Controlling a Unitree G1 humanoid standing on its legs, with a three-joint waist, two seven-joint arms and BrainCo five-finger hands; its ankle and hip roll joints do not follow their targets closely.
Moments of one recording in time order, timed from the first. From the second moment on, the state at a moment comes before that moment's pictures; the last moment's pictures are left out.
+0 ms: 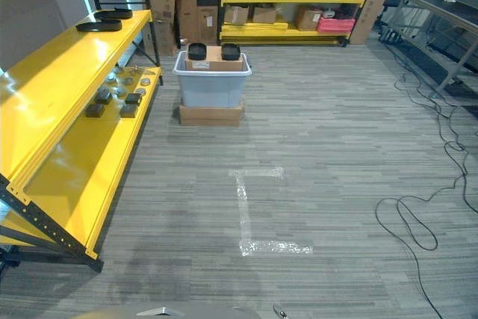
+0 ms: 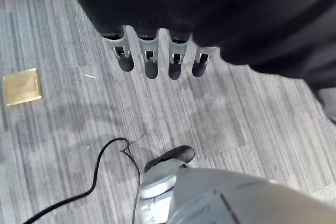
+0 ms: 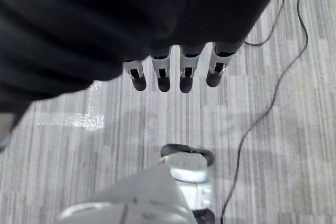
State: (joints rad) left arm 0.04 0.26 -0.25 1.41 0.05 -0.03 -0.05; right arm 0.04 -0.30 0.19 1.35 0.15 -0.01 0.09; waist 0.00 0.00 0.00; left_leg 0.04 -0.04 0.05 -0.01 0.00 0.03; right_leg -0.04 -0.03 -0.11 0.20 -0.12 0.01
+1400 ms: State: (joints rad) left arm 0.02 0.27 -0.26 1.36 0.05 -0.08 0.00; right arm 0.03 -0.32 0.22 1.36 0.05 -0.01 0.08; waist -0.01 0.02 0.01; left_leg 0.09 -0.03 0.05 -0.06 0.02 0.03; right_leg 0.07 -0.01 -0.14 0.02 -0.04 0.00
